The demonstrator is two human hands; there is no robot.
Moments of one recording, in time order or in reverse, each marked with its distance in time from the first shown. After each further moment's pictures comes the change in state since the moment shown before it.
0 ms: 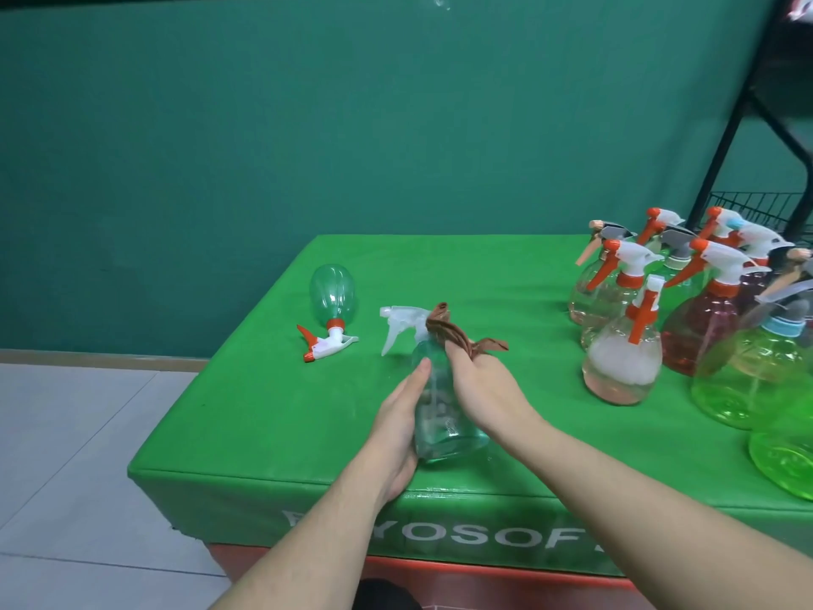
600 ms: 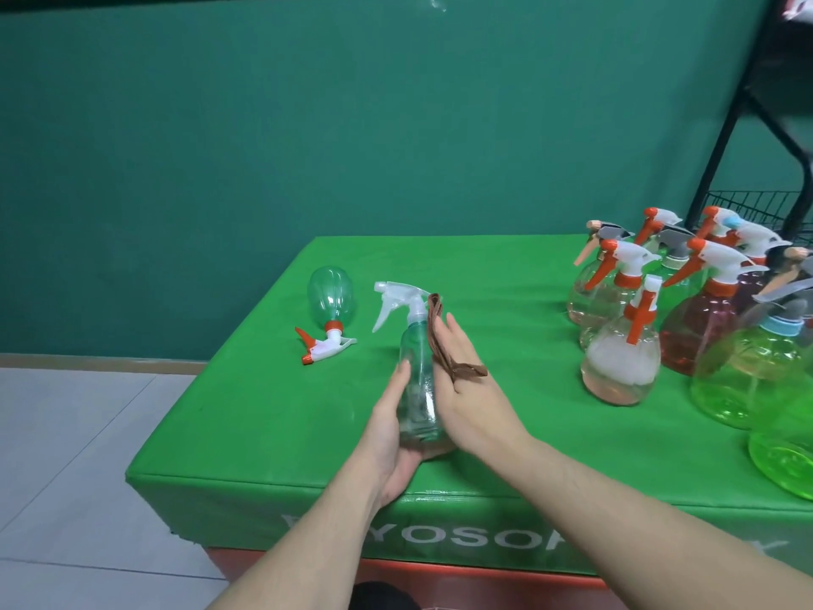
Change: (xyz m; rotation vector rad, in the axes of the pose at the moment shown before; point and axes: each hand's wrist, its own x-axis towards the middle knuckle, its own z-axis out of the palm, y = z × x) left_hand -0.006 0.005 -0.005 -0.162 -0.043 -0.069; right_hand 0.009 0.031 0.023 -0.058 0.062 -0.390
